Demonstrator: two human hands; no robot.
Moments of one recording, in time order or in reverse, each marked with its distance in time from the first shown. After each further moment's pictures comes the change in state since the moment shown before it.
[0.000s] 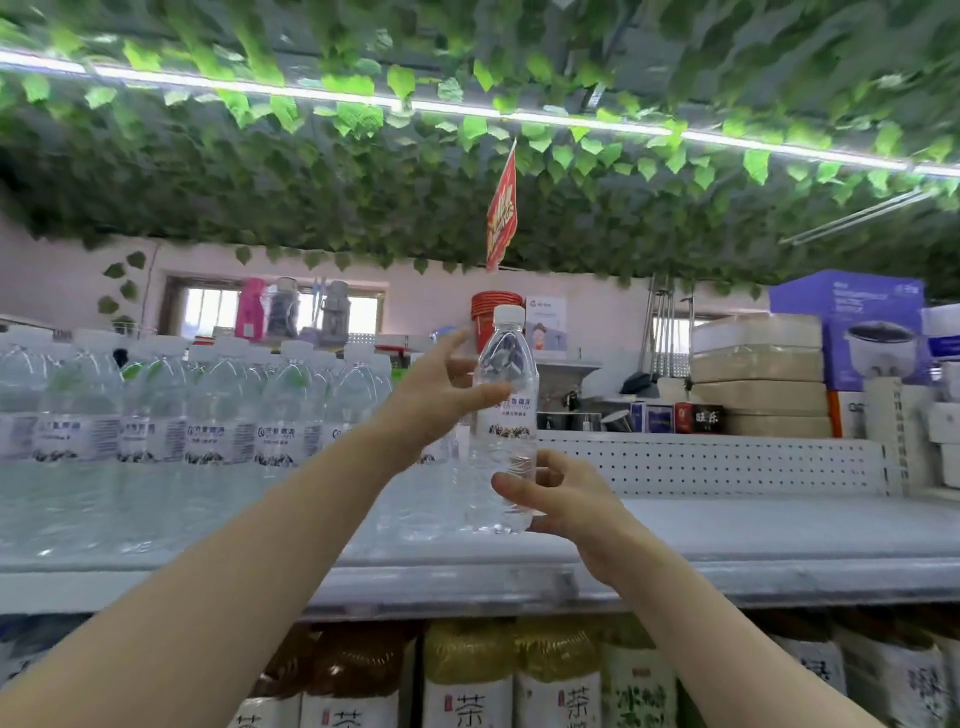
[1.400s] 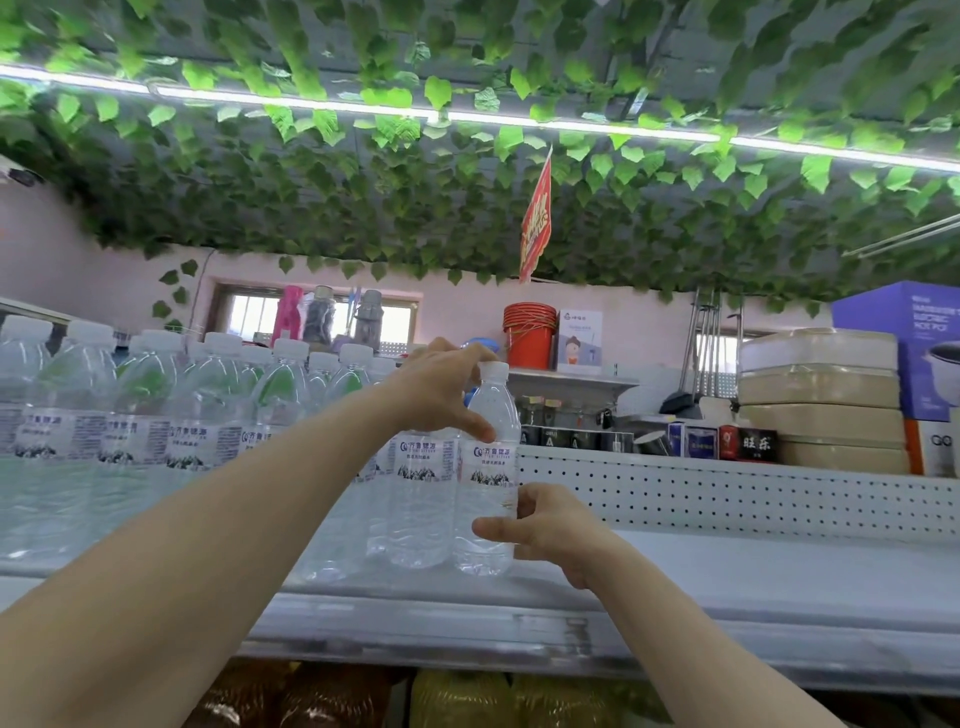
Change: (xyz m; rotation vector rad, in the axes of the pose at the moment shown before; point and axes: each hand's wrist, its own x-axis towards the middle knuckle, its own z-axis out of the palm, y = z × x) left_hand 0.084 -0.038 -0.021 1.083 -0.096 0.140; right_hand 0.089 0.049 -0.002 -0.223 -0.158 0.112
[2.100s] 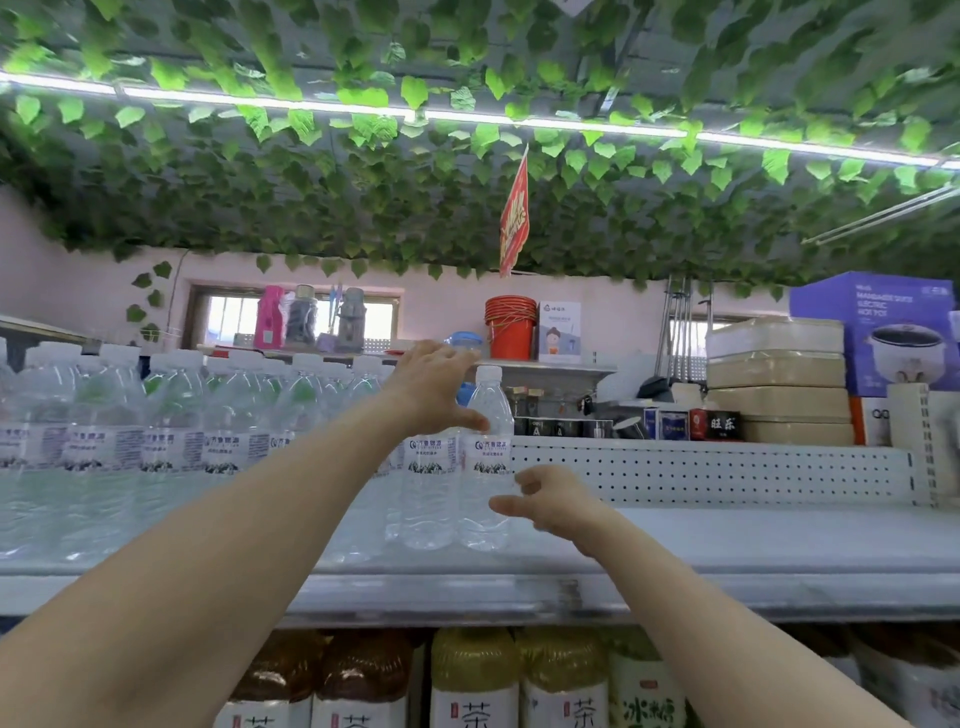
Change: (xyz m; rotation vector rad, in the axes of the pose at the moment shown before) left_hand -0.022 0.007 -0.018 0.166 0.019 -0.006; right_hand -0.036 -0.032 -0.002 -0.263 0.128 0.074
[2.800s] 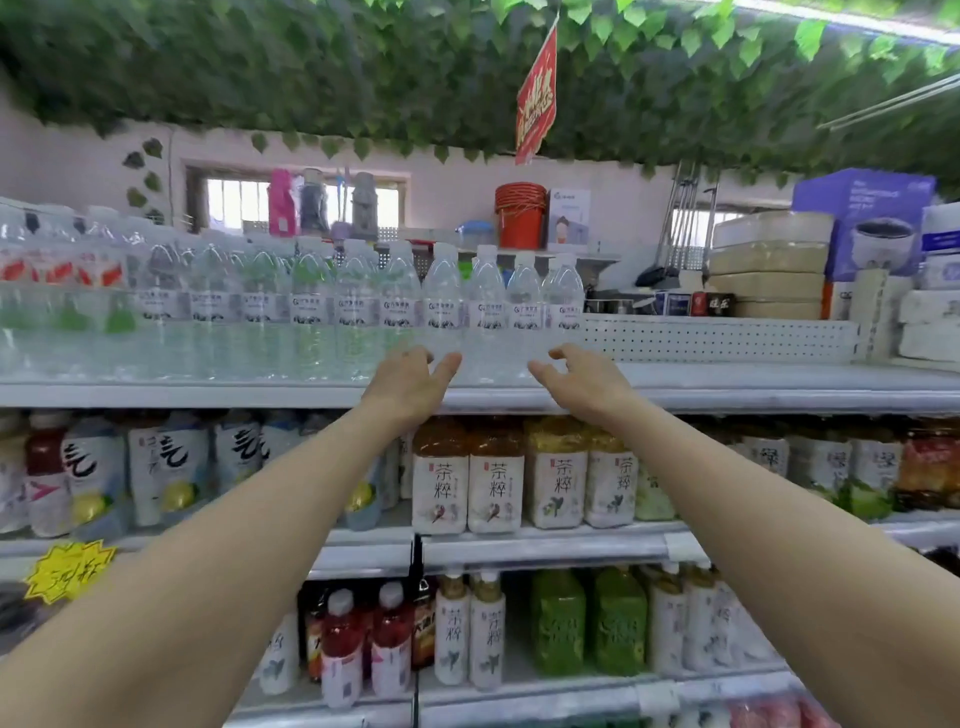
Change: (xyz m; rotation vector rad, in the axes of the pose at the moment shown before) left_hand -0.267 -0.077 -0.047 -0.513 -0.152 -0.408; right_hand -0.203 -0.132 0.086 -0.308 0.172 0.003
